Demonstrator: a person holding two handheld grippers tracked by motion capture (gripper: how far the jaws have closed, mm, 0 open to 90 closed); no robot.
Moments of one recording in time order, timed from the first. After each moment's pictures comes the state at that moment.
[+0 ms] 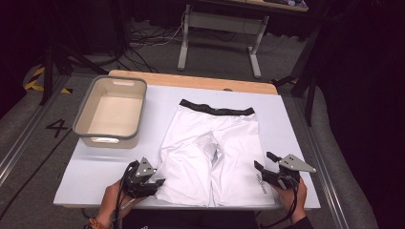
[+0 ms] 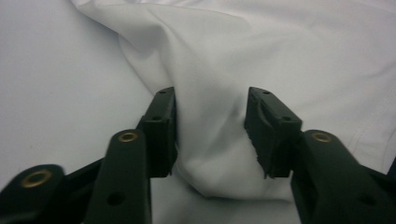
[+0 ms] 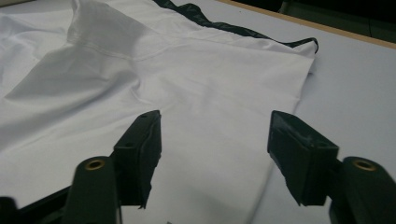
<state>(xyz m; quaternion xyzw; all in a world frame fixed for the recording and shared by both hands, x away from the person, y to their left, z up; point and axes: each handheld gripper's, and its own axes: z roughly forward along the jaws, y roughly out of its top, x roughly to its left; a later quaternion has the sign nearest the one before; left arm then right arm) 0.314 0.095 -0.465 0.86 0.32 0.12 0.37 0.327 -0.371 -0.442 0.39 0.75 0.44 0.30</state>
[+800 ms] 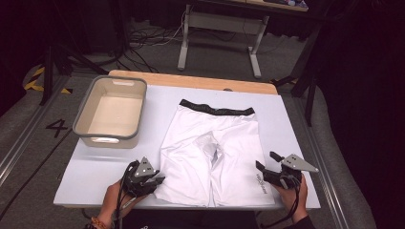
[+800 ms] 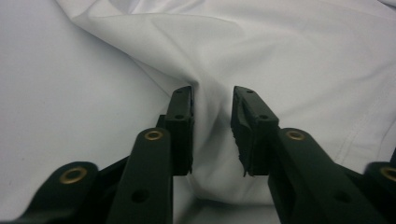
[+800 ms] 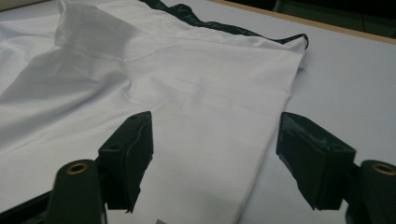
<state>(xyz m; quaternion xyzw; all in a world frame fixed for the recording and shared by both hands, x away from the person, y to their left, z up) 0.316 0.095 -0.466 0.86 0.31 0.12 0.38 0.327 -0.376 -0.443 0.41 0.74 0.44 0.30</state>
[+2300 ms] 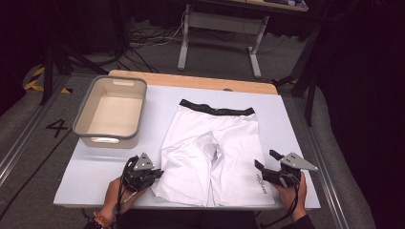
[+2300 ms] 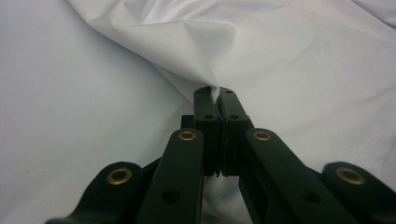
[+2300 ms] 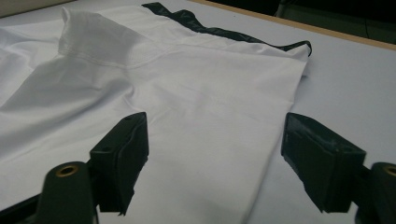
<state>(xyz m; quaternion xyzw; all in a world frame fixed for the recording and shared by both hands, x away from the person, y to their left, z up) 0.329 0.098 -0.467 0.85 0.32 0.08 0.40 0.331 -0.374 -0.441 0.40 0.74 0.44 0.30</state>
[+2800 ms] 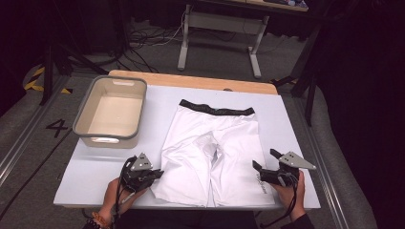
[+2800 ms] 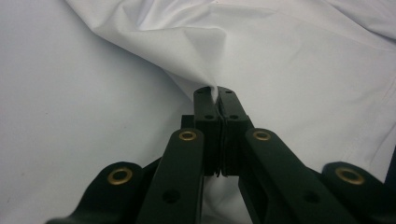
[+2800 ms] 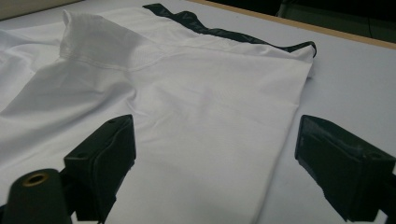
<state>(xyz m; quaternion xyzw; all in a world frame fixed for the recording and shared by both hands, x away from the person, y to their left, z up) 0.328 0.101 -0.467 0.85 0.32 0.08 0.42 0.335 -0.370 -0.441 0.40 0.74 0.45 0.29</state>
